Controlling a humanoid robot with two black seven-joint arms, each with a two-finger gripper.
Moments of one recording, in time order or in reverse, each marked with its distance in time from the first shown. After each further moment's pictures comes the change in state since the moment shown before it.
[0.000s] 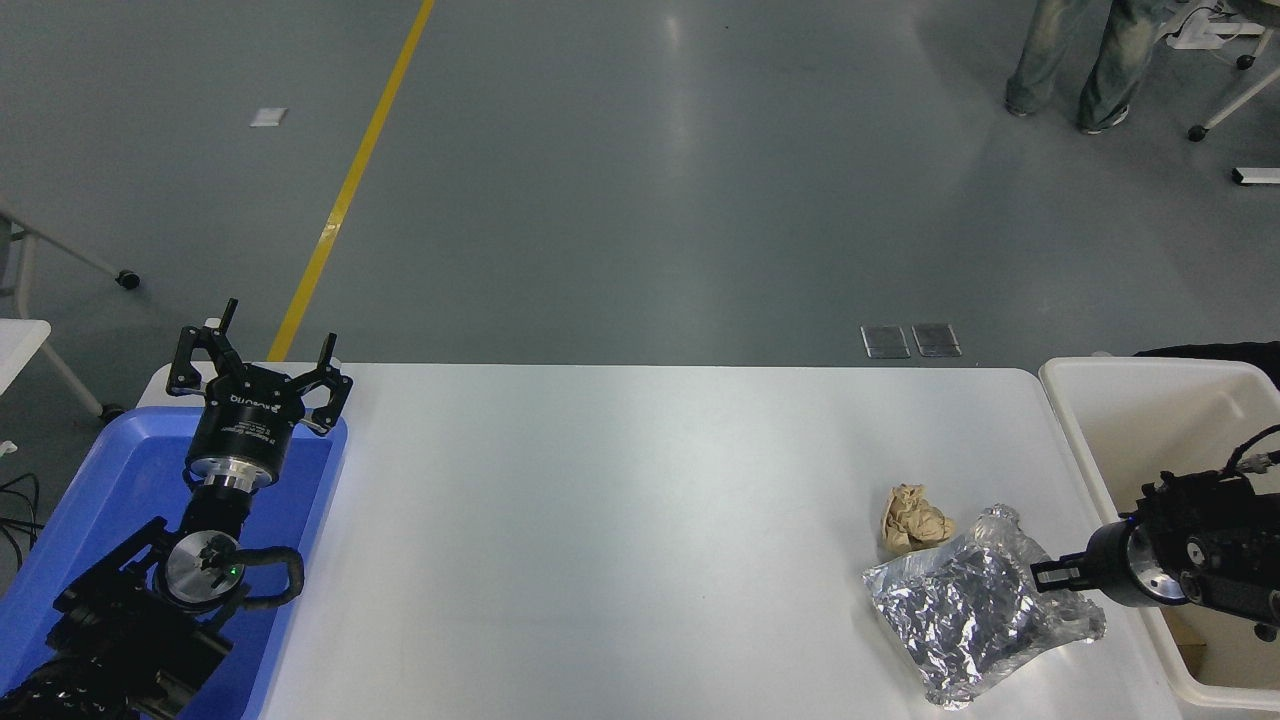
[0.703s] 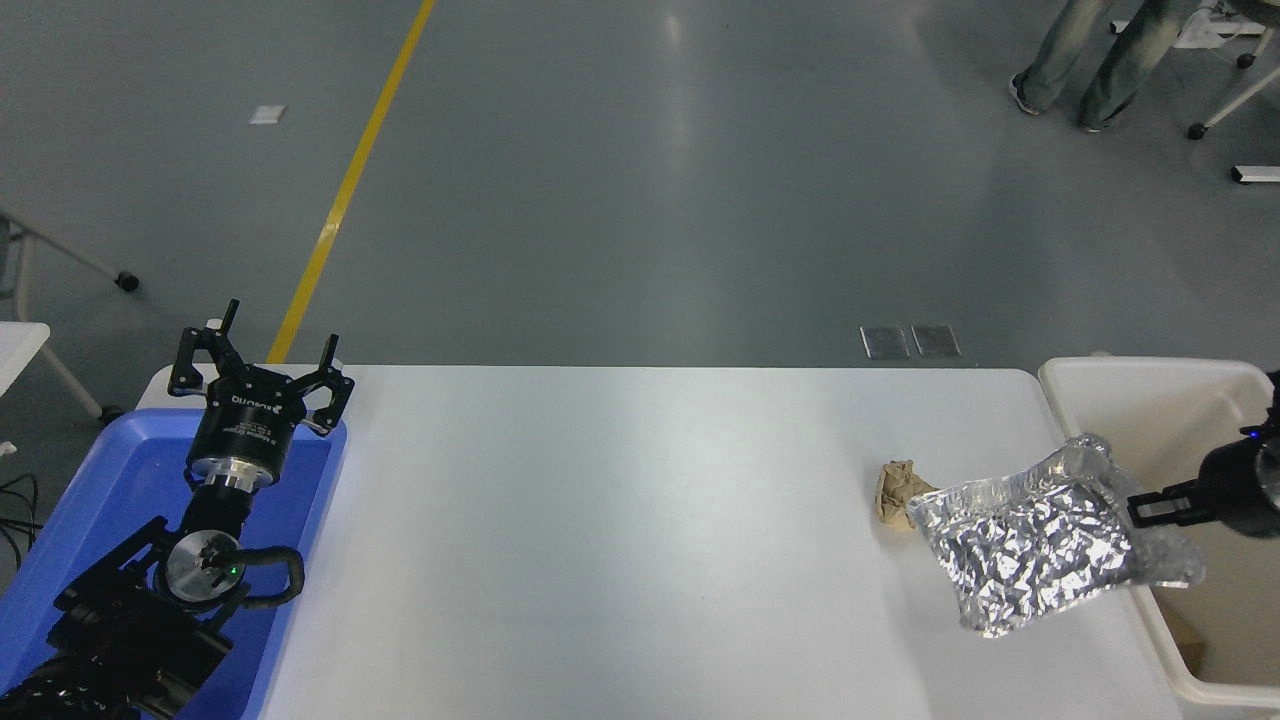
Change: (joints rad) left arm -0.001 0.000 0.001 -0.001 0.002 -0.003 0.002; right arm 0.866 -0.215 -0.612 0.520 0.067 0.094 0.030
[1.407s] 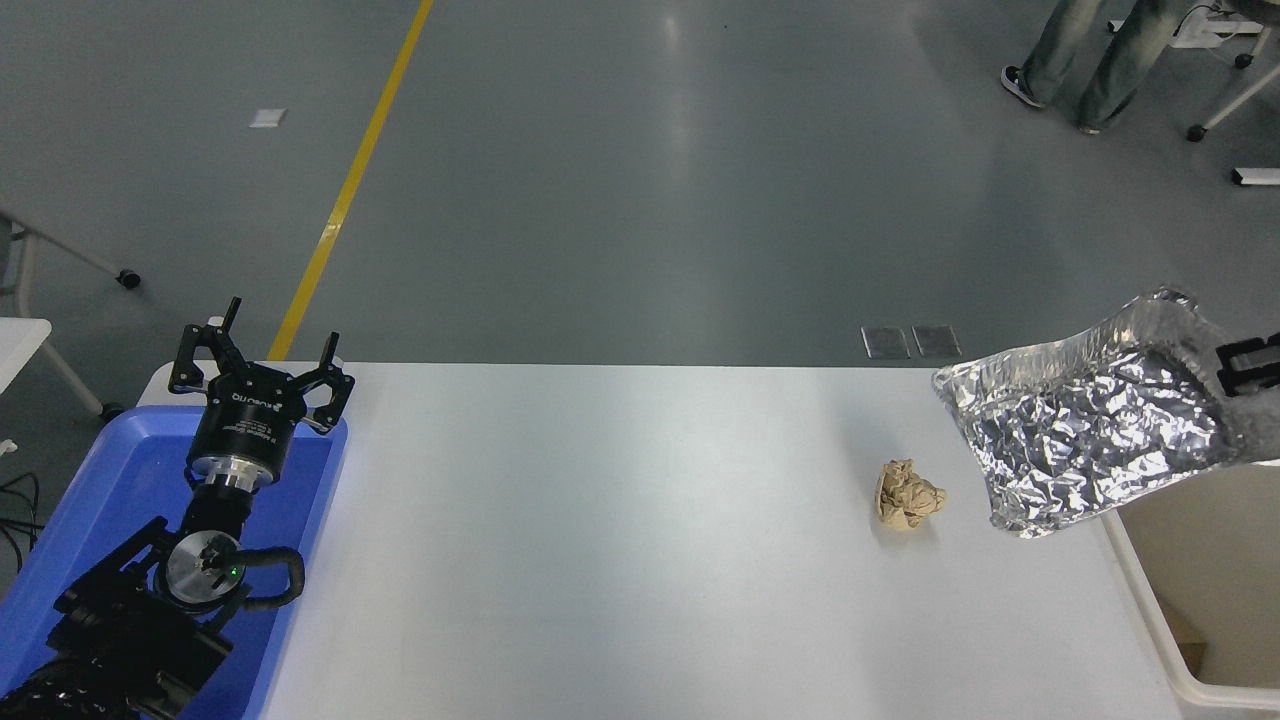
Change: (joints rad) left arm 0.000 0.000 0.000 0.000 0.001 0.000 0.002; right arm 0.669 0.272 -0.392 0.246 0.267 0.194 0.062
